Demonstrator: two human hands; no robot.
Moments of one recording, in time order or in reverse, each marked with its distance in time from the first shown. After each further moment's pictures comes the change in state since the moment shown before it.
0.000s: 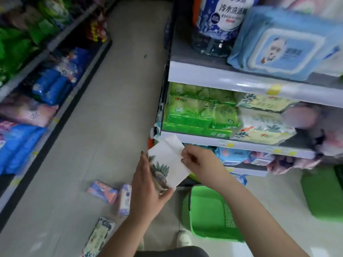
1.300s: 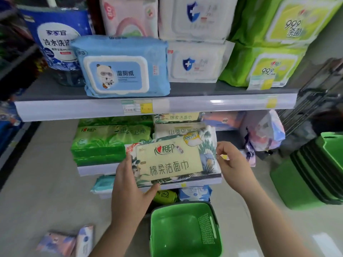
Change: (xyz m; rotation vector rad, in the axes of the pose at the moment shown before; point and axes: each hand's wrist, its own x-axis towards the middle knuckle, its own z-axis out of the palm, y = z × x) left_hand 0.055 0.217 0.124 0.013 -0.063 0.000; right_hand -0.111 0.216 -0.216 0.170 0.530 0.150
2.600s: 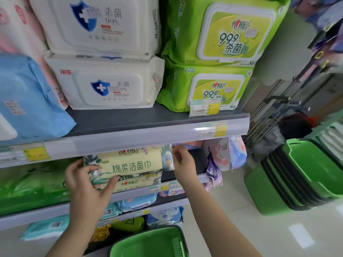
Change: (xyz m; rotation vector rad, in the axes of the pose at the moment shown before) left_hand 0.105 0.050 0.111 -0.069 0.104 -0.001; right_hand 0.125 0.107 -0.013 0.203 0.049 0.298
